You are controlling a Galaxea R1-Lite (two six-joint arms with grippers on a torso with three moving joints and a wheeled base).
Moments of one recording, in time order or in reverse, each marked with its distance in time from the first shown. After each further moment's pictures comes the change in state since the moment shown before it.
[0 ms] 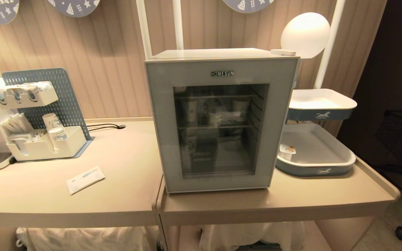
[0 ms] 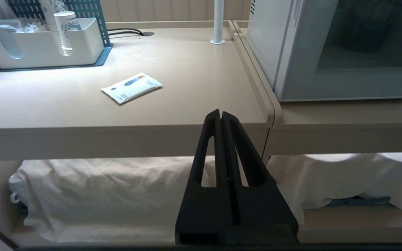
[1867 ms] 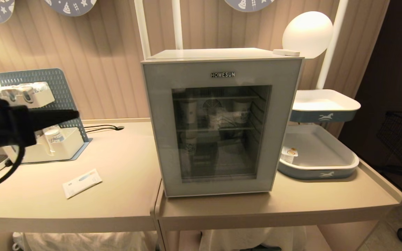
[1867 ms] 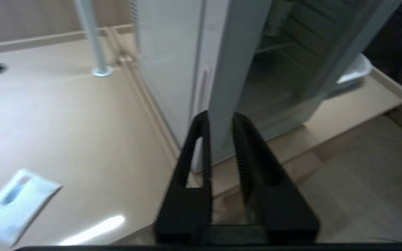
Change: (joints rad) left arm 0.024 1.266 -1.005 -0.005 -0.519 0.001; right arm 0.000 0.000 0.000 0.001 0.000 -0.002
